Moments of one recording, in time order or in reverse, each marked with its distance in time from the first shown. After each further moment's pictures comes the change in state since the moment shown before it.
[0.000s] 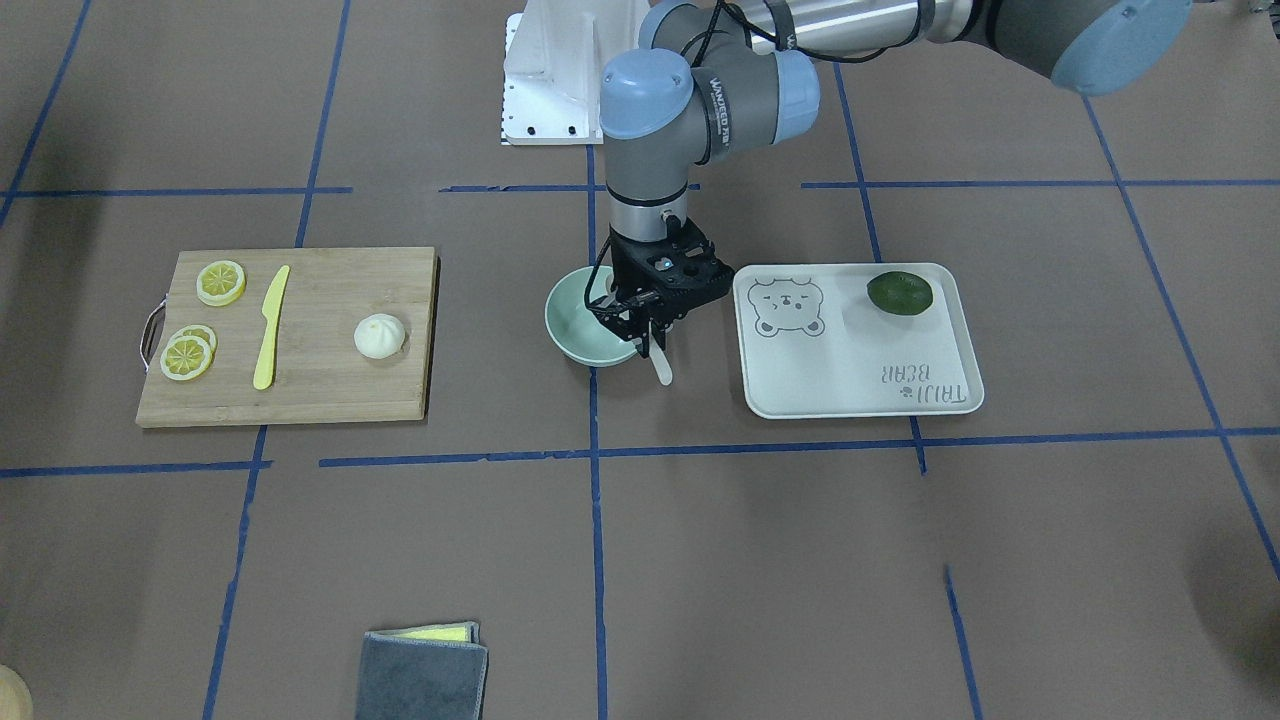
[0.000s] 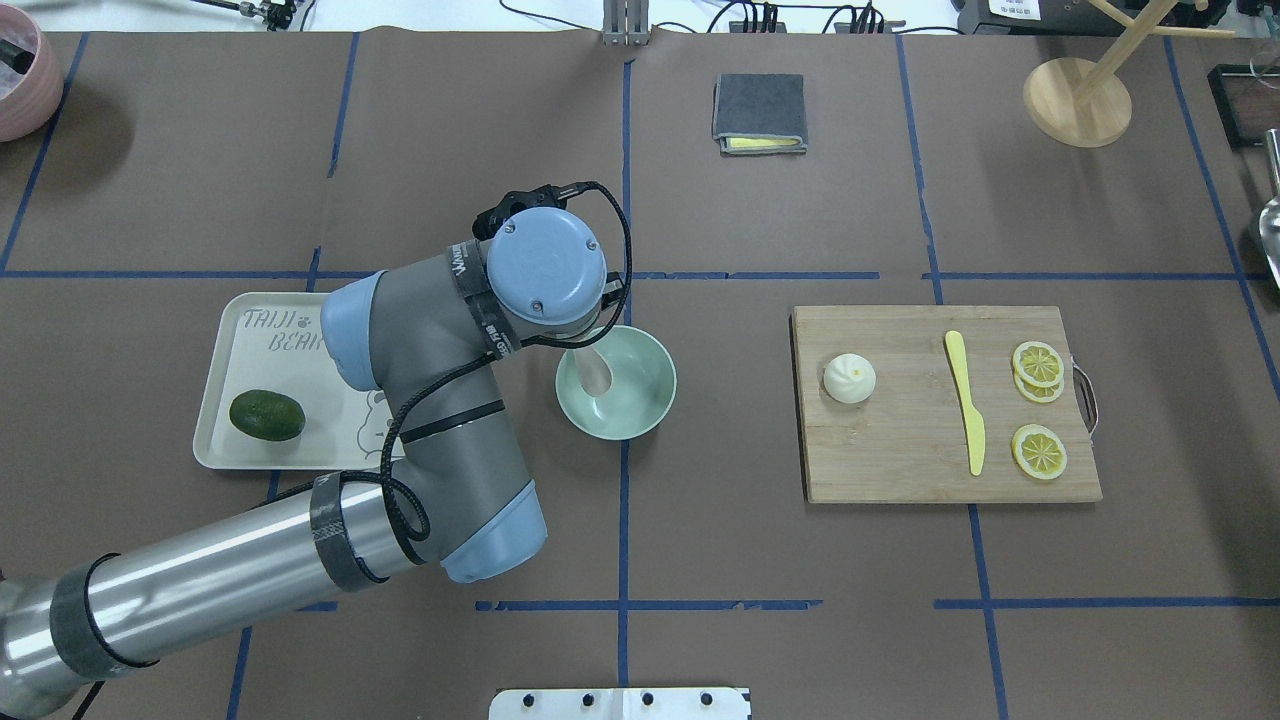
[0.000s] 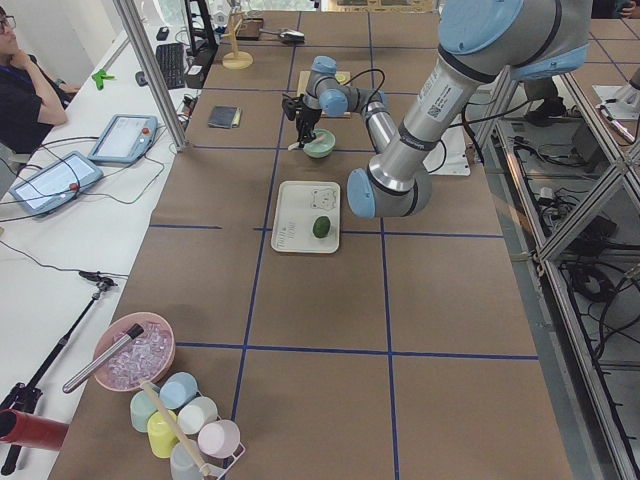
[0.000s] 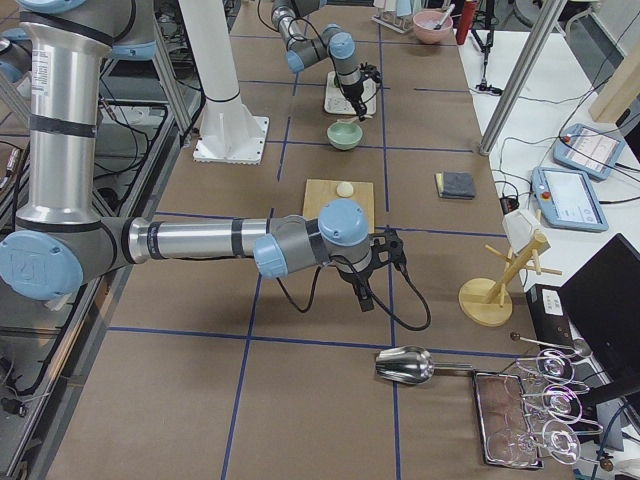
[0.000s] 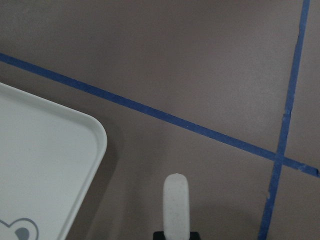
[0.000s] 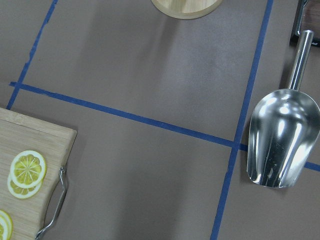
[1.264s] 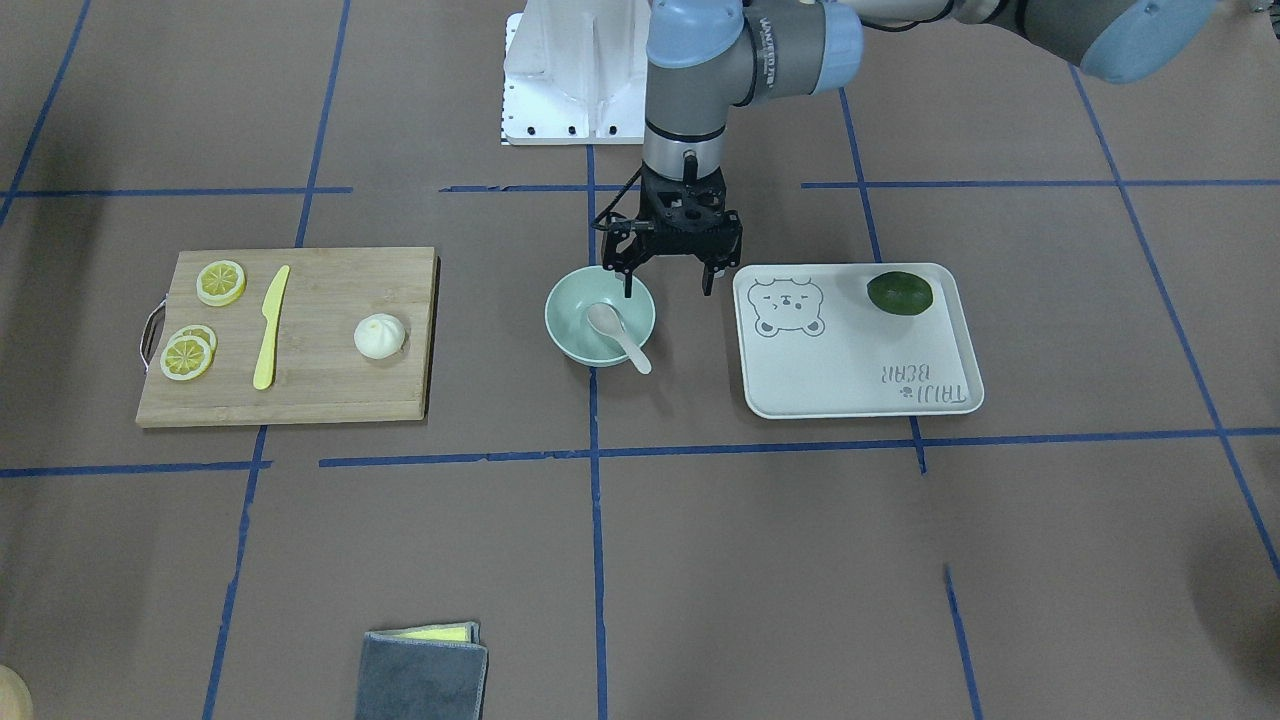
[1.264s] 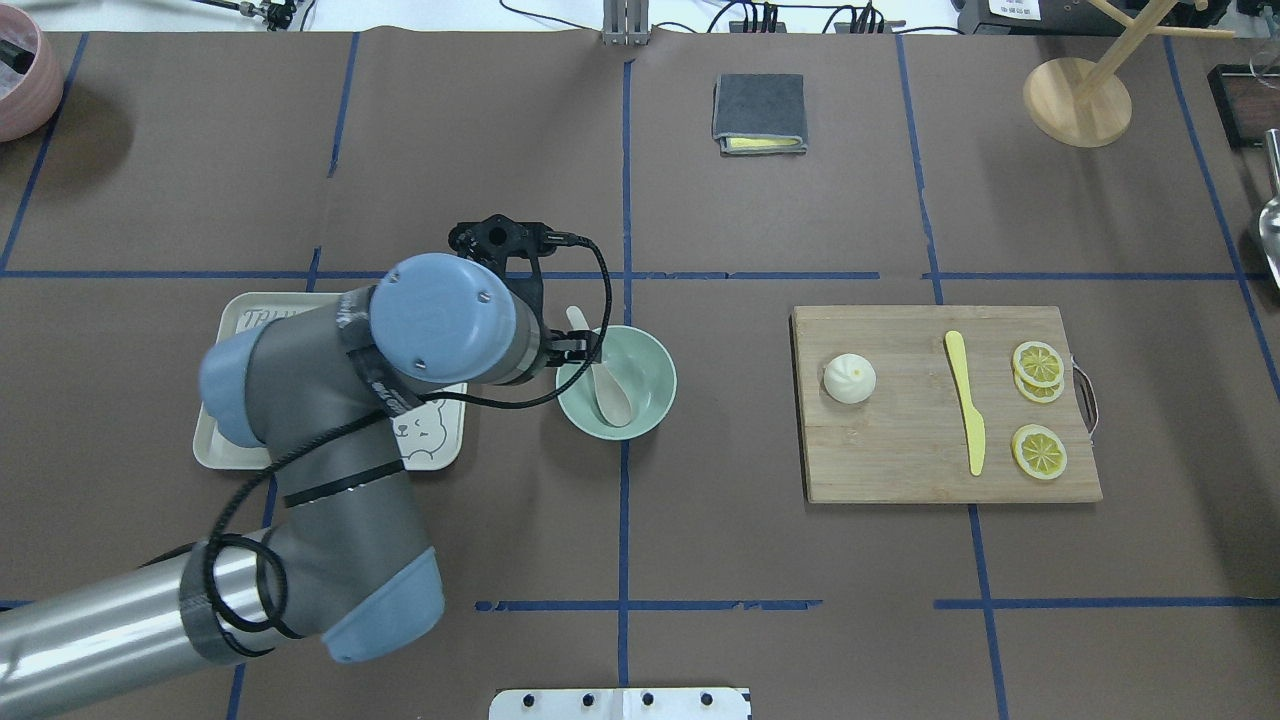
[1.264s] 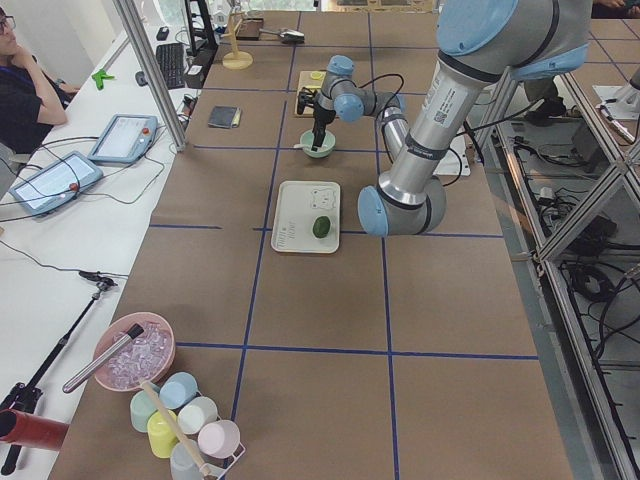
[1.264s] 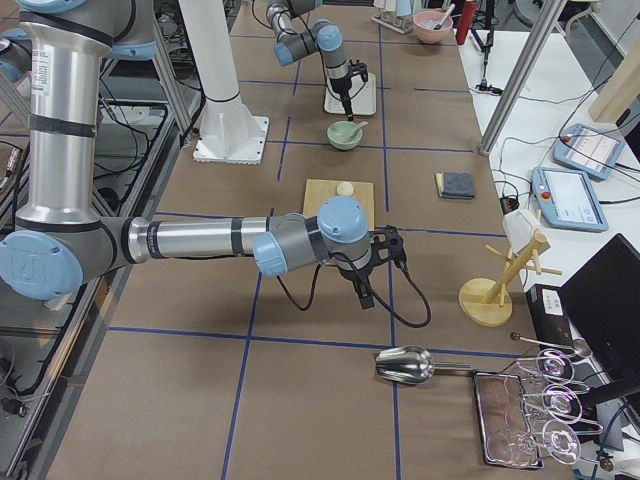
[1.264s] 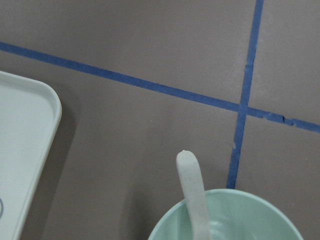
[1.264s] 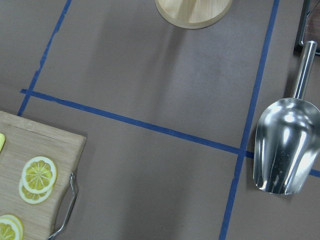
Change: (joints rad) left arm 0.008 0.192 -0.290 -0.002 -0.022 0.514; right arm -0.002 0.001 0.043 0.003 0.005 0.022
